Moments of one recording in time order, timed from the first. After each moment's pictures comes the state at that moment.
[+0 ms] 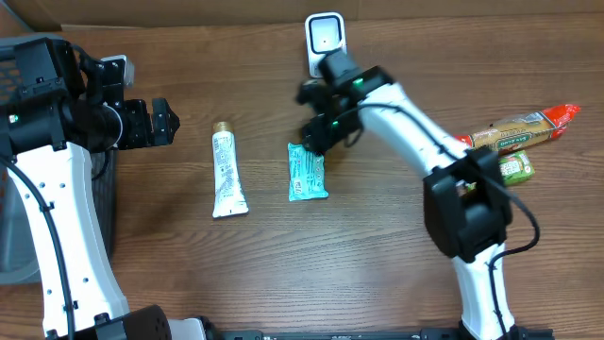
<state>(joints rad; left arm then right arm) 0.29 1.55 1.77 -1.33 0.23 0.14 0.55 2.25 1.89 -0.88 -0.30 -0.19</state>
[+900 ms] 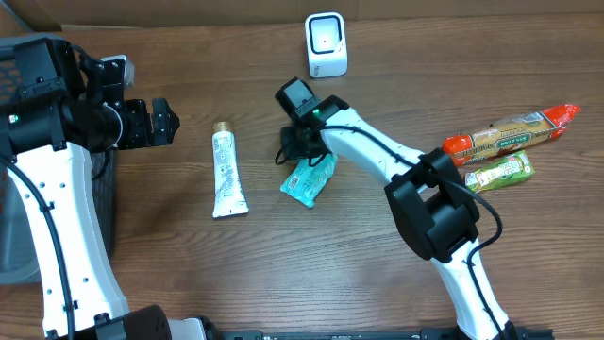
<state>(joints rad) 0.29 1.55 1.77 -1.33 0.23 0.14 0.65 2.35 1.88 -0.79 -0.08 0.49</state>
